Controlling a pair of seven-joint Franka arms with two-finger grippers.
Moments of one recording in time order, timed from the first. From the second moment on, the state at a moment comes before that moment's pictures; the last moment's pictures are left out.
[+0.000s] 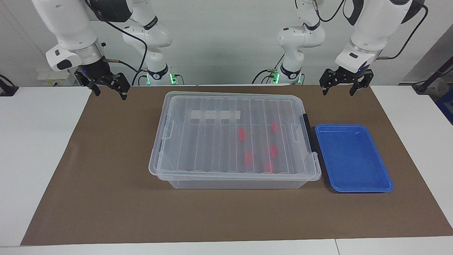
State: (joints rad) left arm -0.03 -0.05 -0.13 -1.63 0.05 1.55 0.00; right arm -0.04 -0.03 0.06 -1.60 -0.03 1.55 0.21
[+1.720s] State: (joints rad) left arm -0.03 -0.05 -0.13 -1.63 0.05 1.55 0.00; right arm 0.13 -0.02 0.07 -2.02 -0.05 2.08 0.34
